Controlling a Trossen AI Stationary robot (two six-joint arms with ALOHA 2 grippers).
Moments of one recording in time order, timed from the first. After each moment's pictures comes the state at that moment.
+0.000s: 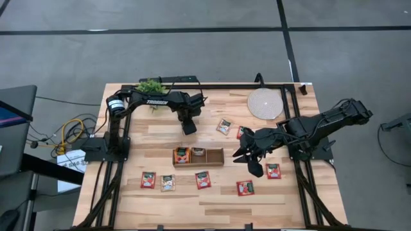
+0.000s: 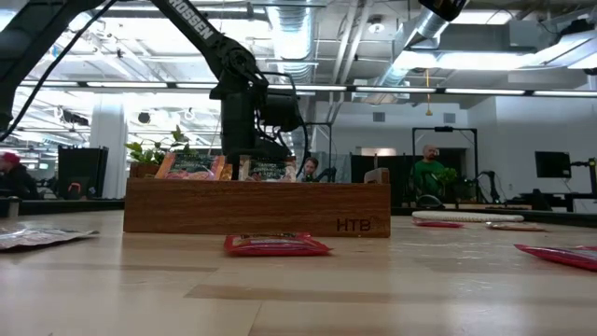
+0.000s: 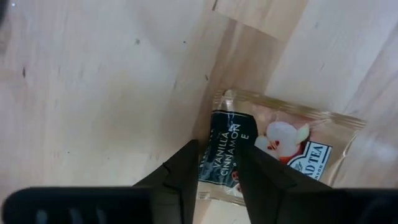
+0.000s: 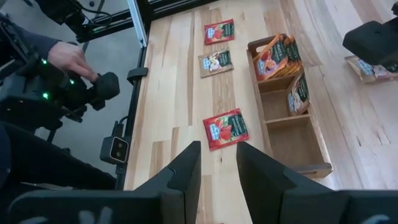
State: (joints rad) left arm 0.41 2.00 1.32 -0.76 0.01 0.04; right arm 0.32 1.25 1.14 -0.56 0.00 0.39
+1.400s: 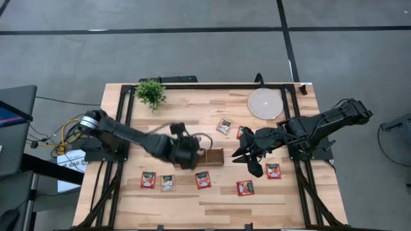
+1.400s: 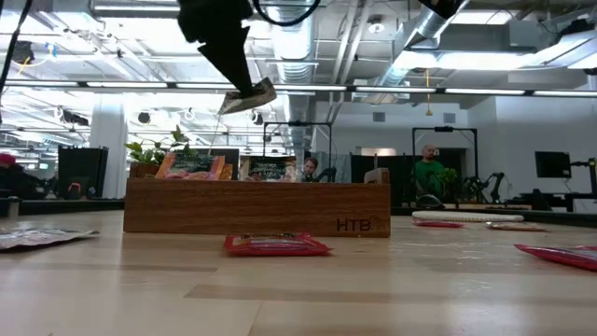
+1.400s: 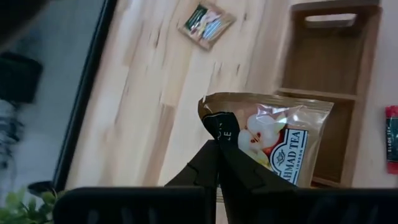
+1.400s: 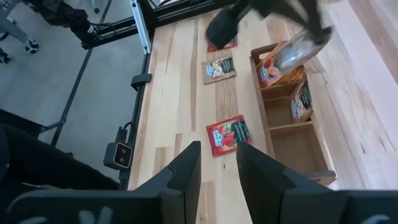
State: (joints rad) left arm -0.30 1.71 1.40 -0.93 -0.68 -0.37; right arm 0.32 1.25 1.14 -0.54 0.00 0.39
